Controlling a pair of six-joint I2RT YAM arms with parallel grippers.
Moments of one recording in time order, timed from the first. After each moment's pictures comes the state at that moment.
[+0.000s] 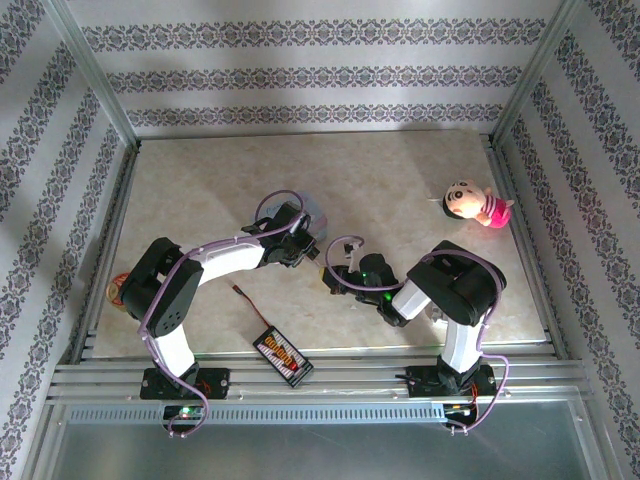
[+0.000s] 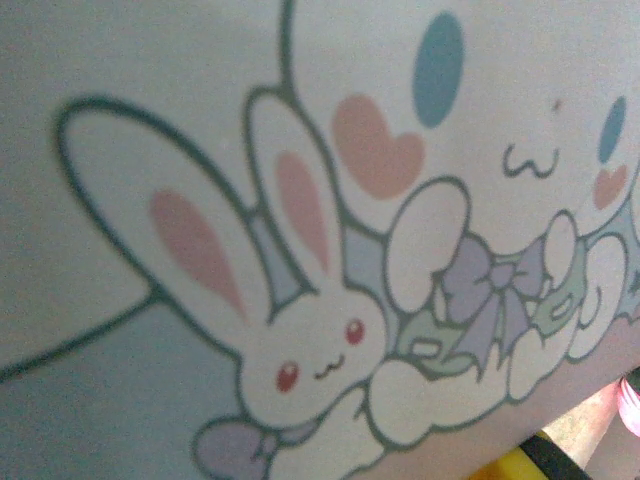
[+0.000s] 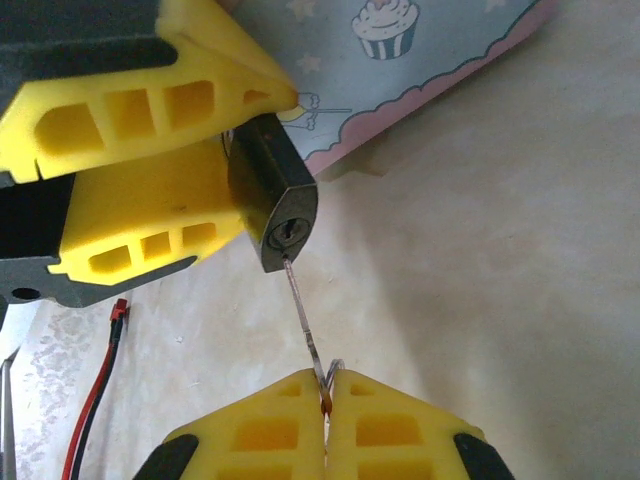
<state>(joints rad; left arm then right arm) -0.62 1.76 1.04 -0.21 0.04 -1.44 0.70 1.84 0.38 1.05 -0.25 0.78</state>
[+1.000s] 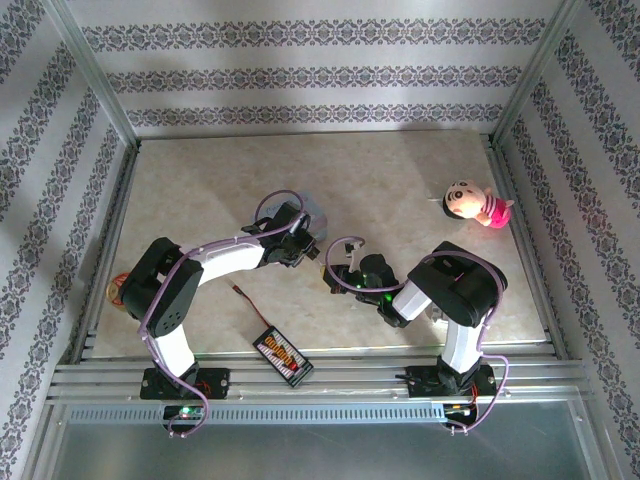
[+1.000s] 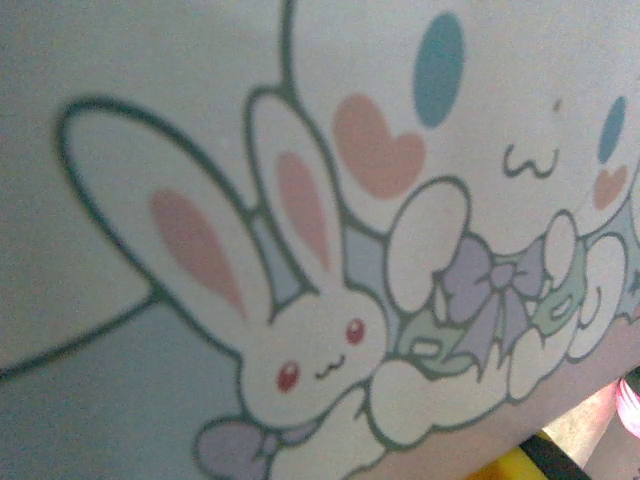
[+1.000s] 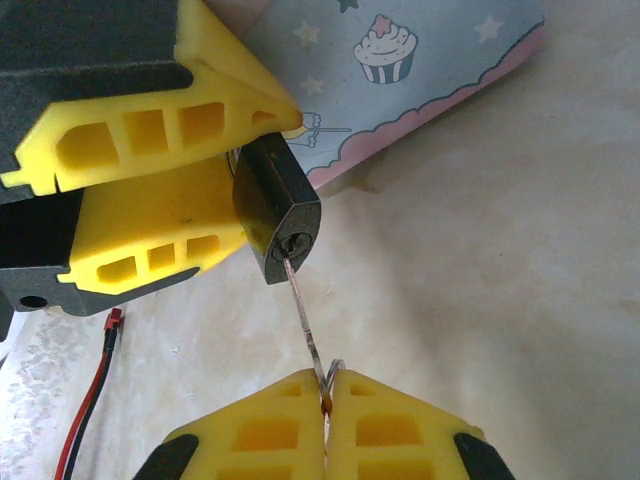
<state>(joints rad) -0.62 1.76 1.04 -0.21 0.04 -1.44 0.70 1.84 0.37 1.06 -0.22 0.76</state>
